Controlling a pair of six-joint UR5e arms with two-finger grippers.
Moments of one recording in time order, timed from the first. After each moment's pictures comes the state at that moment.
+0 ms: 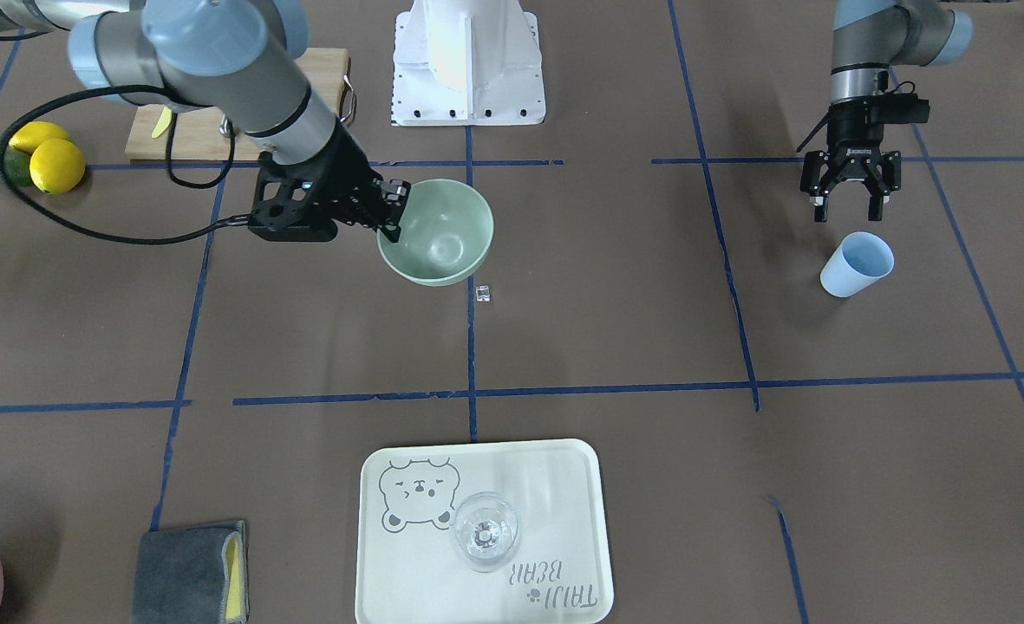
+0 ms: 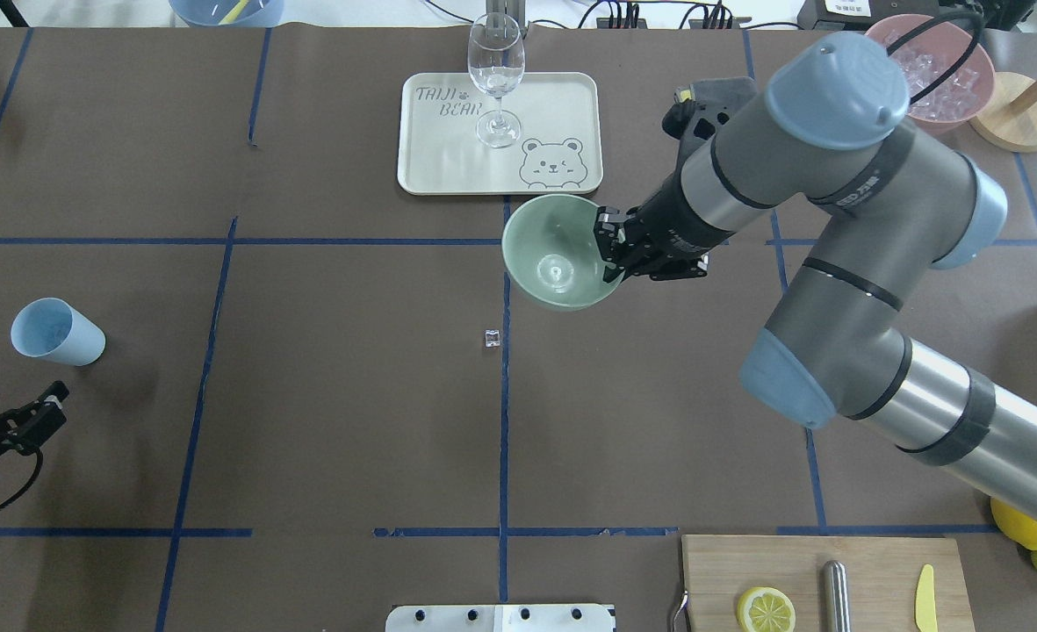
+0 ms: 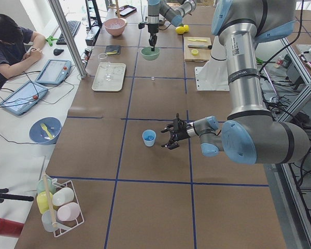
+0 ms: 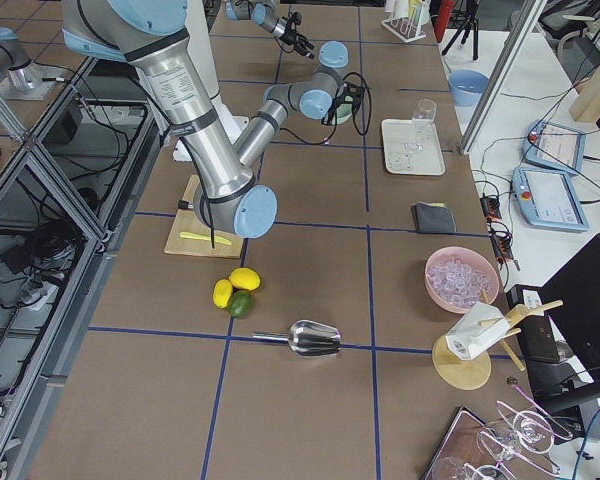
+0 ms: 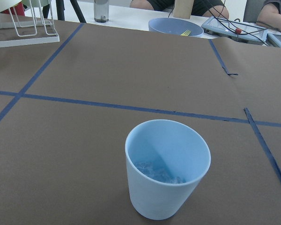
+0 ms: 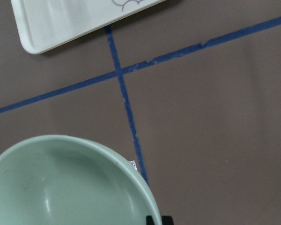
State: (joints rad) left arm -0.09 -1.17 -1.71 -2.69 -0.61 -1.54; right arm 0.64 -0.96 1.82 -1.41 2.10 1.50
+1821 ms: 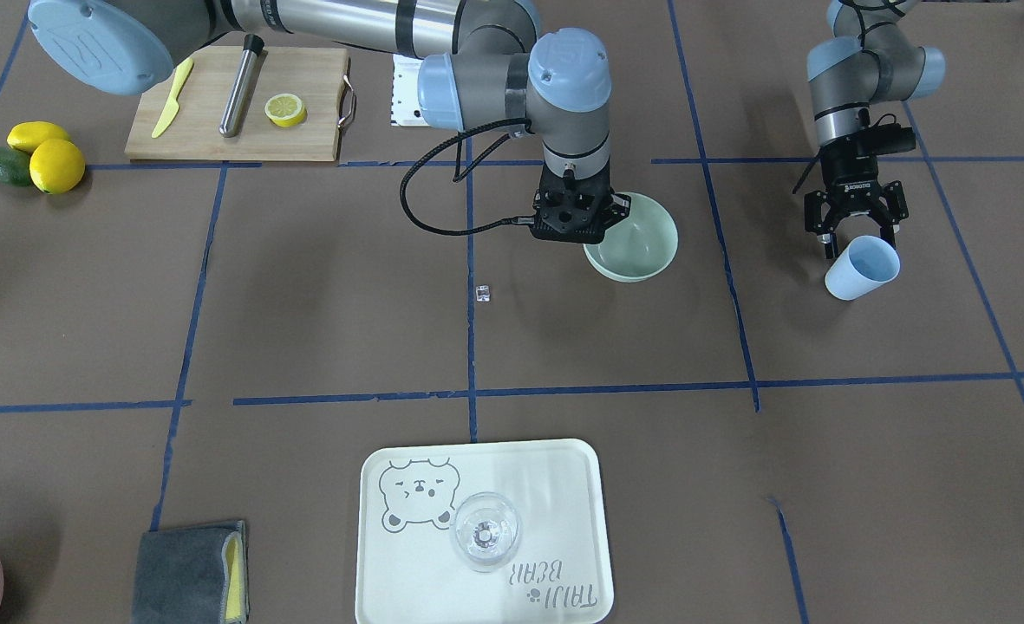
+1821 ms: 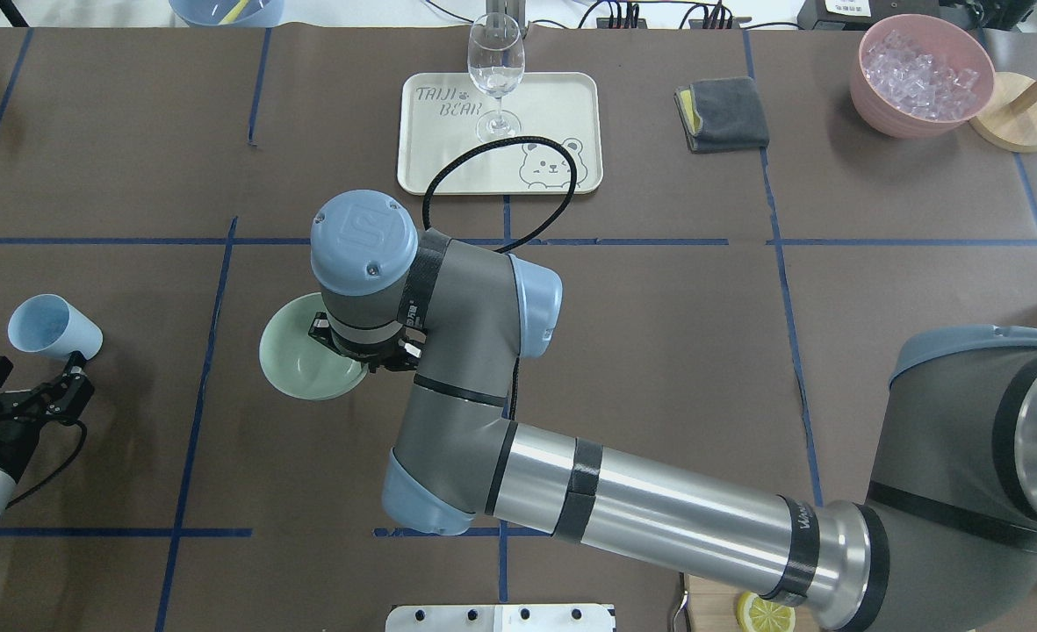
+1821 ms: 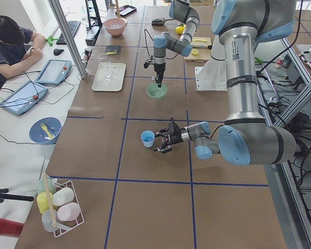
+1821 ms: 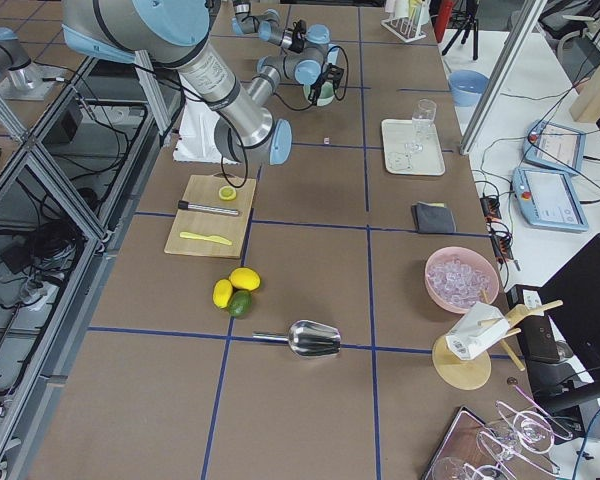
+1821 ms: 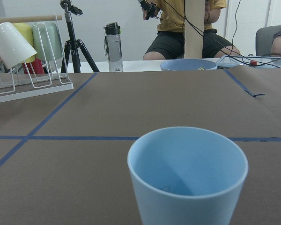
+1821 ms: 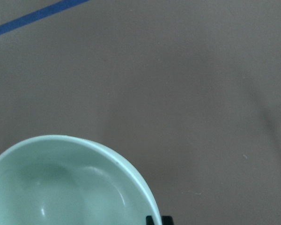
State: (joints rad) left arm -0.16 -1.28 -1.57 -2.64 -0.51 -1.53; right arm 0.40 -0.47 1.19 -1.35 1.90 1.60
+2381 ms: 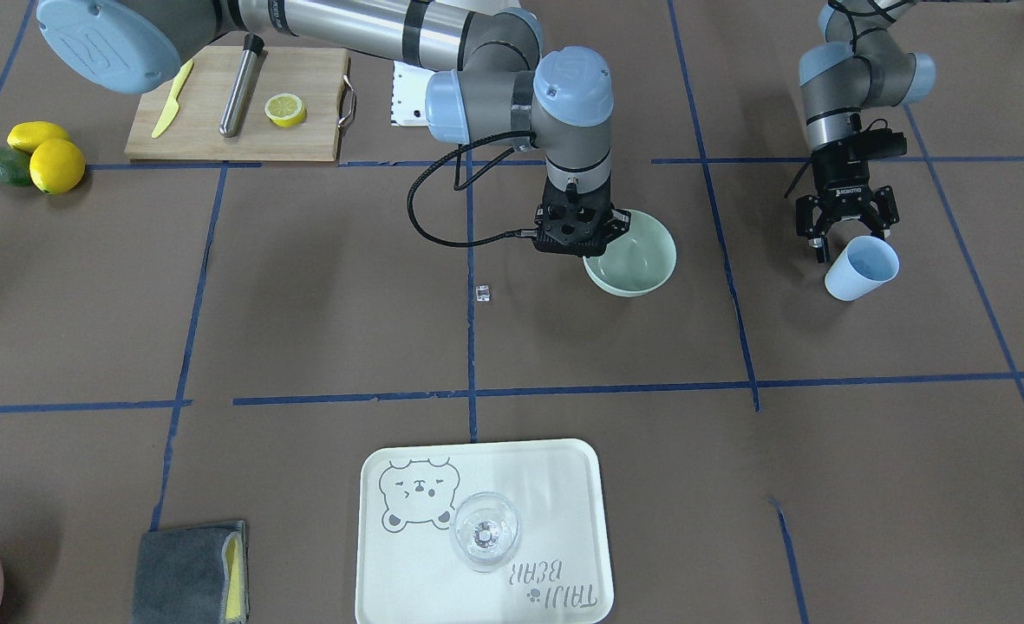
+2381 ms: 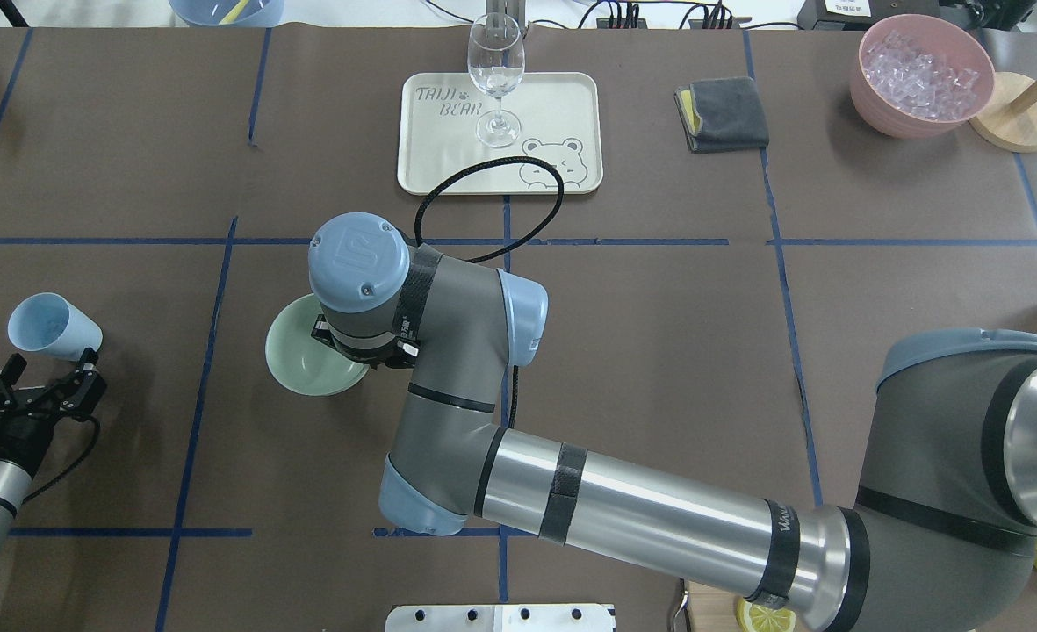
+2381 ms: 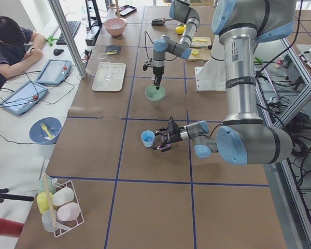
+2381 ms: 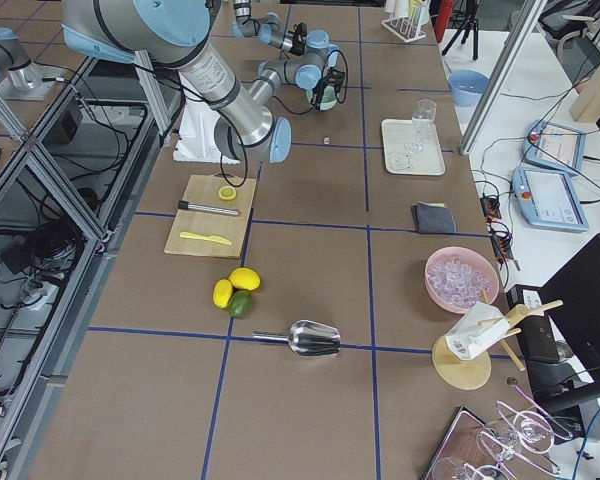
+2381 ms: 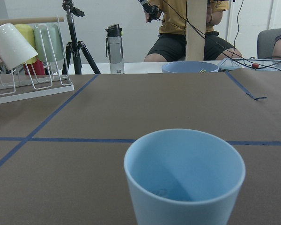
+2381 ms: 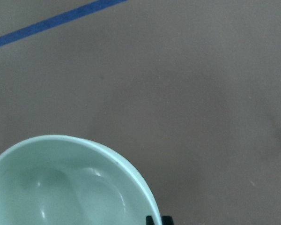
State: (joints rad) left arm -0.17 -1.32 -1.55 -2.64 -0.51 -1.53; right arm 0.39 -0.46 1.14 -1.33 1.83 1.59
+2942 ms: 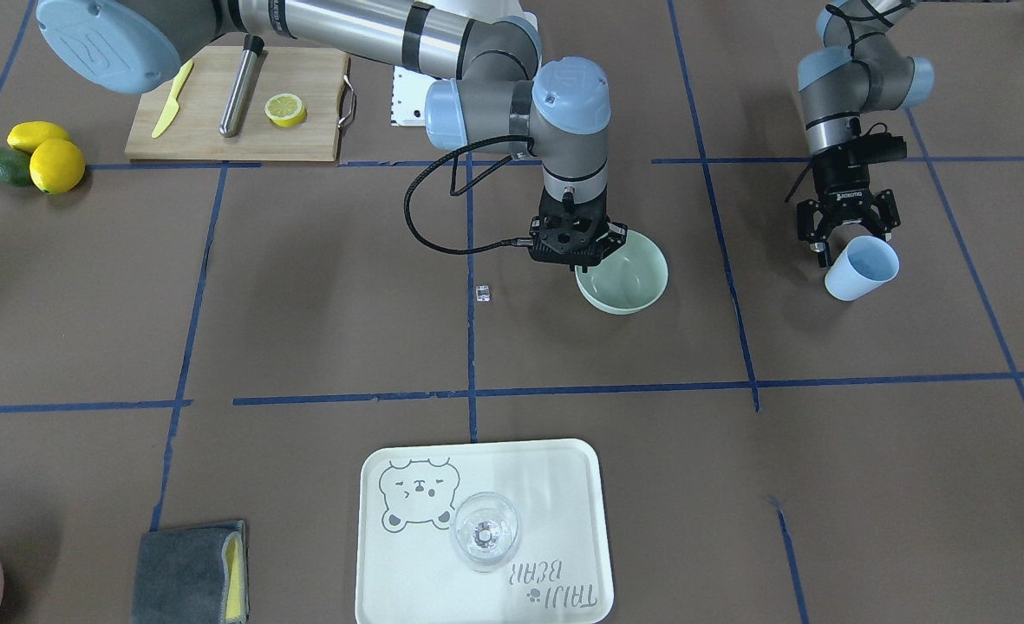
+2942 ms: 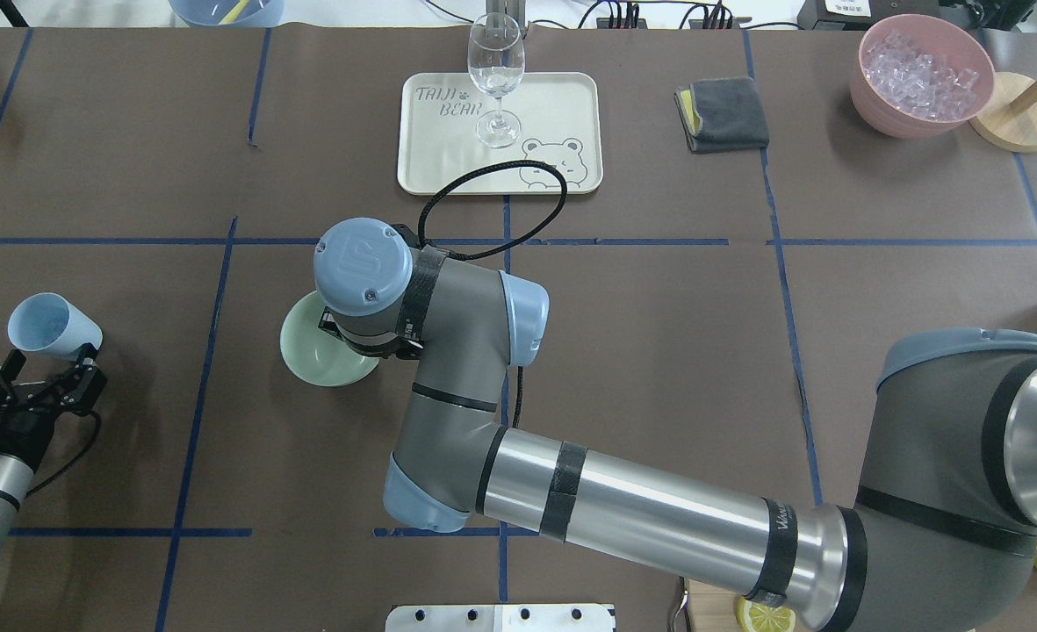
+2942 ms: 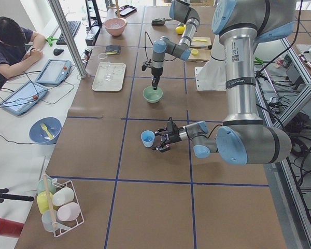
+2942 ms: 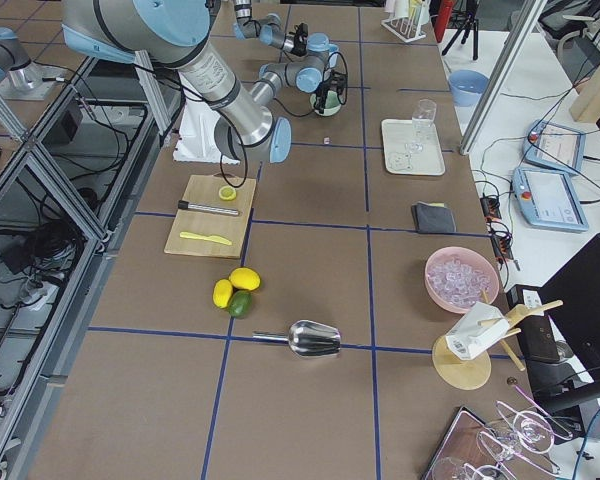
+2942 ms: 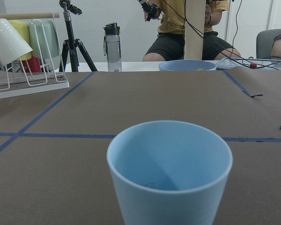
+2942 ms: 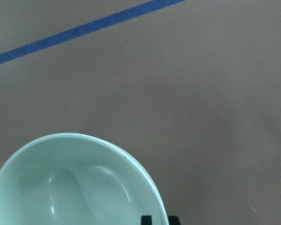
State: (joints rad) left arm -0.19 -1.34 -1.53 -2.63 -0.51 -1.53; right arm 0.39 -0.46 1.12 -1.30 1.78 1.59
